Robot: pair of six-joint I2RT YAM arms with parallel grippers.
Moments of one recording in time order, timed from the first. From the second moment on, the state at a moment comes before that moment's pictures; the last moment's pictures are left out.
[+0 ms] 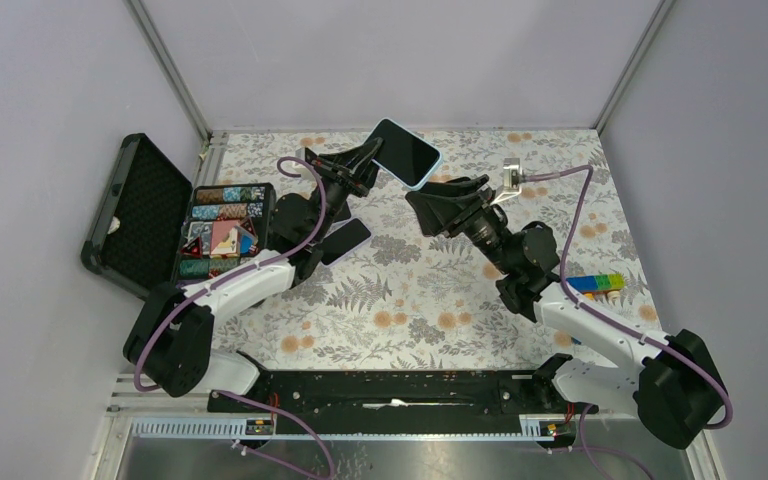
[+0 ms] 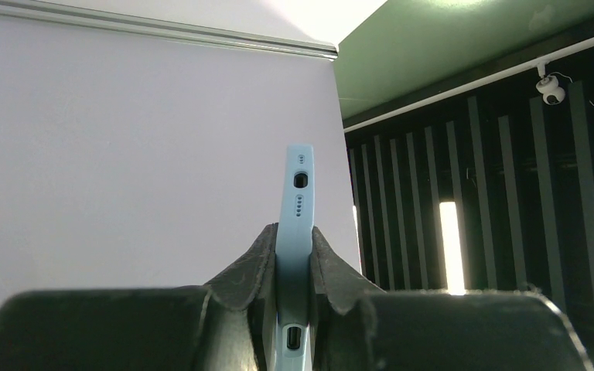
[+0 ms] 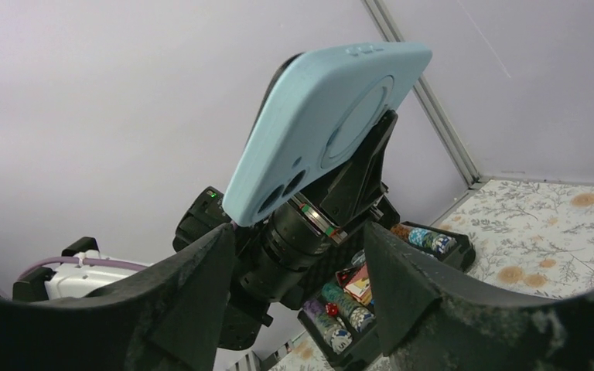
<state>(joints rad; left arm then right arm) -0.58 1.38 0.81 1.00 0.00 -1.94 0.67 1.12 0.64 0.99 -0.18 0.78</state>
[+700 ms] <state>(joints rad) -0.59 1.39 0.81 1.00 0.02 -1.94 0.67 1.12 0.71 0.94 -0.18 0.77</state>
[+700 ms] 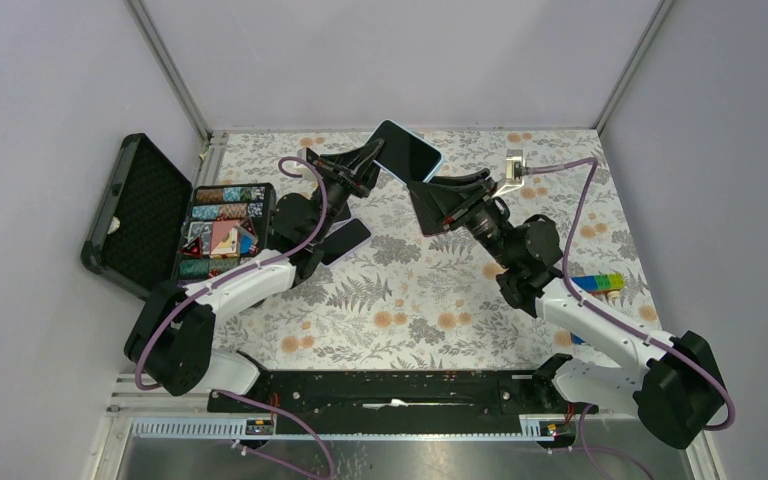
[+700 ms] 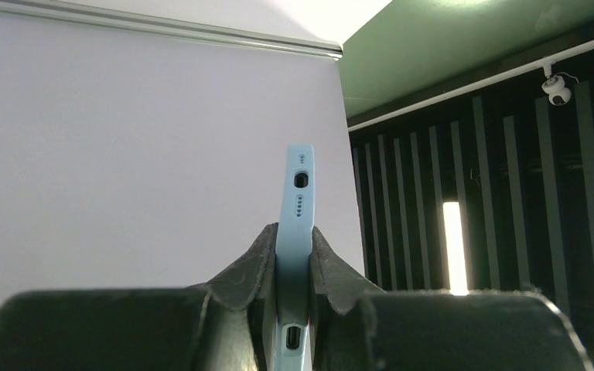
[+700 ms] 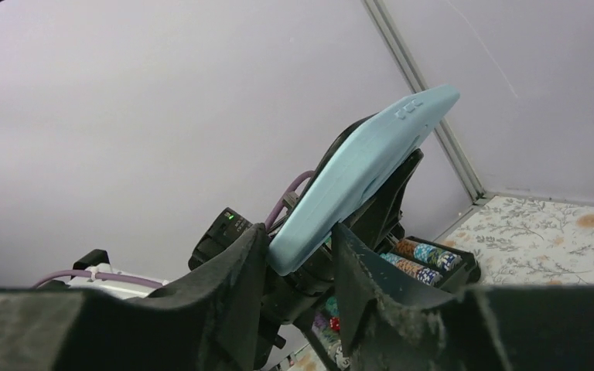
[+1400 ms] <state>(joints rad) -0.57 1.39 0.81 0.93 0.06 -1.97 0.65 1.09 0.72 0.83 -0.32 0.52</state>
